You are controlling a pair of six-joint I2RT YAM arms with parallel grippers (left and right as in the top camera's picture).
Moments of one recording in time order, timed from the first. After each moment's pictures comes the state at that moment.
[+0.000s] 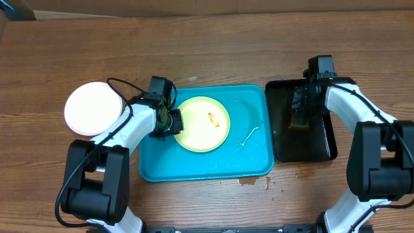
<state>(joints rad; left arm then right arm) -0.21 1.79 1.03 -0.62 0.10 -0.41 0.02 1.90 1.19 -0.58 -0.02 0.23</state>
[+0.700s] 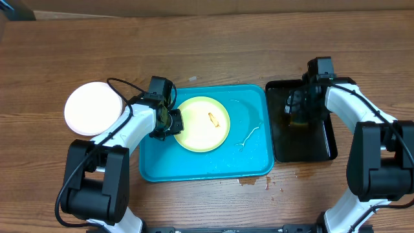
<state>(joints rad) -0.21 1.79 1.03 -0.62 0.10 -0.41 0.02 1.90 1.19 -0.68 -0.05 0.23</state>
